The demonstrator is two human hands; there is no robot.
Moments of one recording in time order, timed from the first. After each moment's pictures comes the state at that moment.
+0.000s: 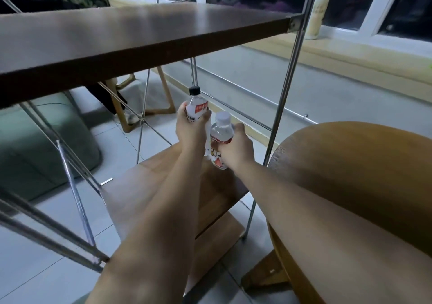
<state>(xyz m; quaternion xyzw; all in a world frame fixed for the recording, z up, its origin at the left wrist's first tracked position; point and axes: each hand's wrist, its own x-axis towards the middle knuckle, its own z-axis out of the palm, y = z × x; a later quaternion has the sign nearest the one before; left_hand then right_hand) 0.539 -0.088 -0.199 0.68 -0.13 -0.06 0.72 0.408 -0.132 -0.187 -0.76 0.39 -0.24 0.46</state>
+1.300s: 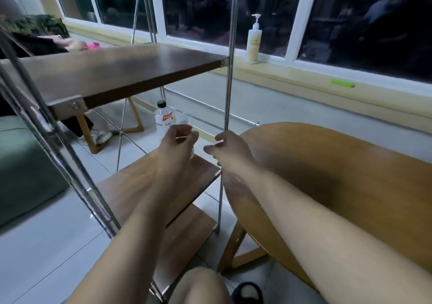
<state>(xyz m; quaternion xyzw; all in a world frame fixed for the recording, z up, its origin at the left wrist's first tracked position) 0.401 0.019 -0.115 0.70 -0.28 -0.12 0.65 0.276 -0.078 -0.098 -0.77 0.40 -0.22 0.44</state>
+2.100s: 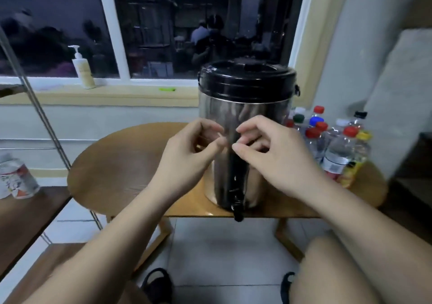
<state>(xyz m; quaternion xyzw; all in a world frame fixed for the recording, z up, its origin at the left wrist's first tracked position) -0.028 0.129 0.010 0.42 -0.71 -0.24 0.52 -0.239 0.146 0.035 -0.74 0.48 -0.44 0.17</state>
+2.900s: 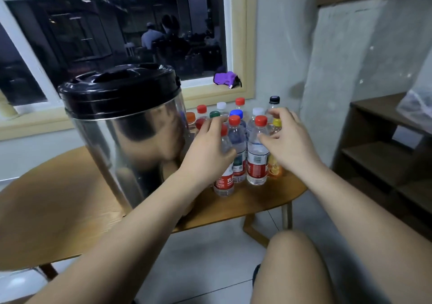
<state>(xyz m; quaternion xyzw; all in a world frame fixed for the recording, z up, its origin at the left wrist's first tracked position) -0.288 0.057 -0.011 0.42 -0.84 -0.07 0.34 -0.502 0.092 -0.025 -0.58 0.67 -0.47 0.03</state>
